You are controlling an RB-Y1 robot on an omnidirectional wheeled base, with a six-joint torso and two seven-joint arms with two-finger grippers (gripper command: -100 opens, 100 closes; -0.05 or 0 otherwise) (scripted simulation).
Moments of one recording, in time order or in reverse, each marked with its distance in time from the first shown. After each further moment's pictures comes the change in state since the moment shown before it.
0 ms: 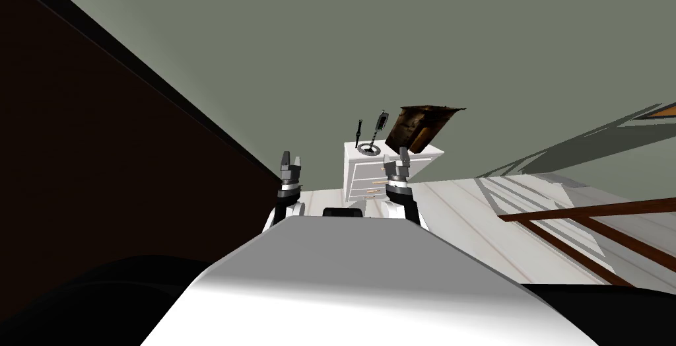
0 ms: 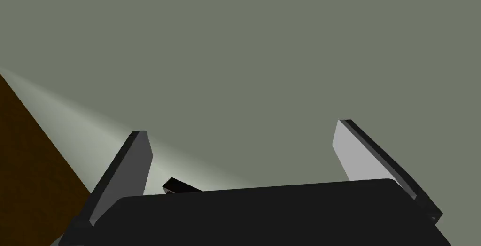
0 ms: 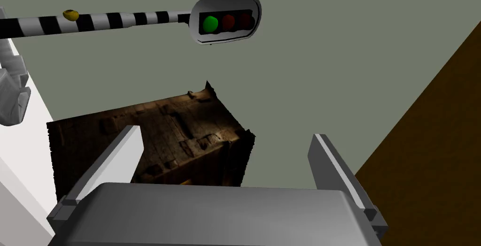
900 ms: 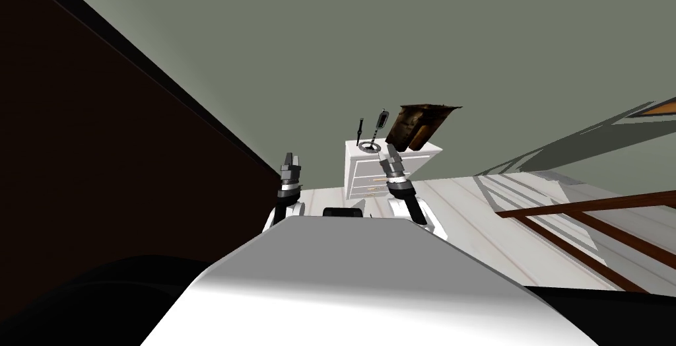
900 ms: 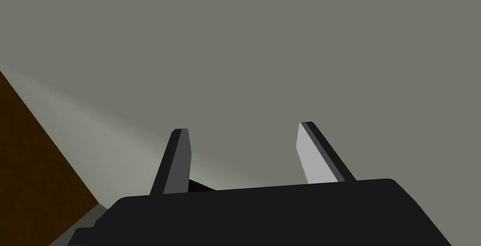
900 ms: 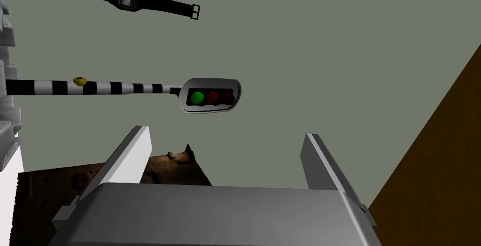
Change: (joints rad) left arm 0.000 0.000 0.000 0.000 0.000 0.000 0.000; right arm -0.091 -0.232 -0.012 0.005 0.182 0.046 -0.162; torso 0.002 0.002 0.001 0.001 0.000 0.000
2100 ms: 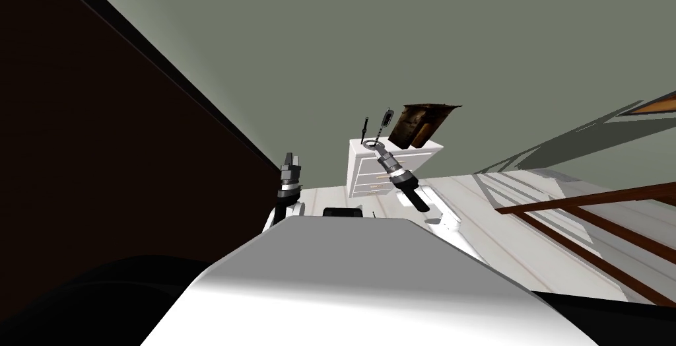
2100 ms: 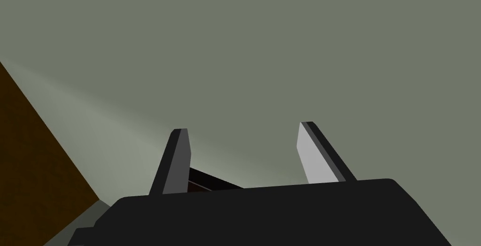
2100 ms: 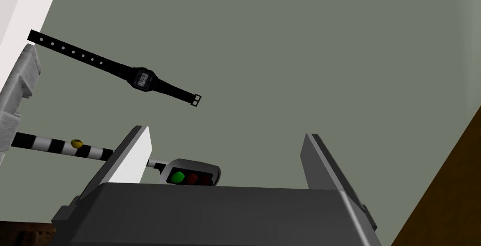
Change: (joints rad) left arm 0.000 0.000 0.000 0.000 0.000 0.000 0.000; right arm -0.129 -0.300 -0.025 0.053 0.328 0.072 -0.296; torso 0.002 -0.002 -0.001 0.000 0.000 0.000
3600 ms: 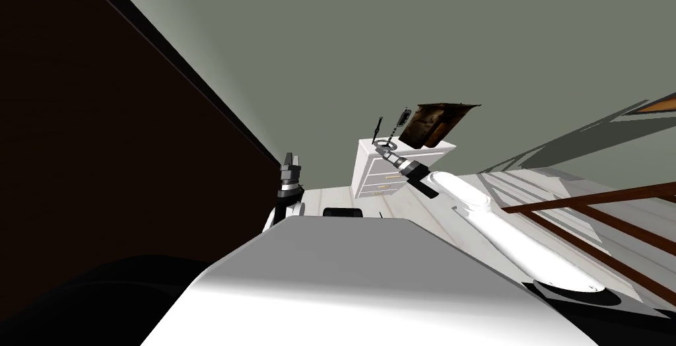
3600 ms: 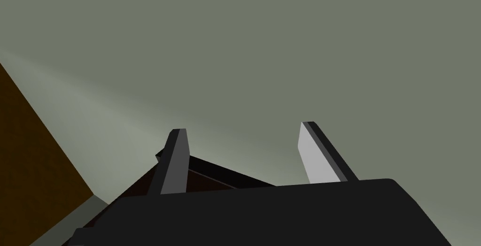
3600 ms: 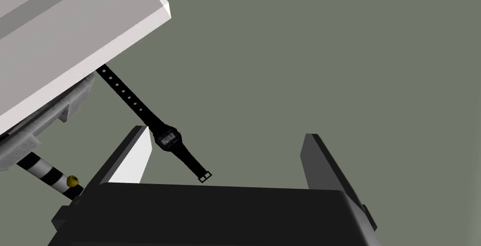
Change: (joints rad) left arm 0.000 0.000 0.000 0.000 0.000 0.000 0.000; right arm -0.104 -0.406 -0.018 0.147 0.454 0.080 -0.403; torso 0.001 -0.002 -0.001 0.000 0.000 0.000
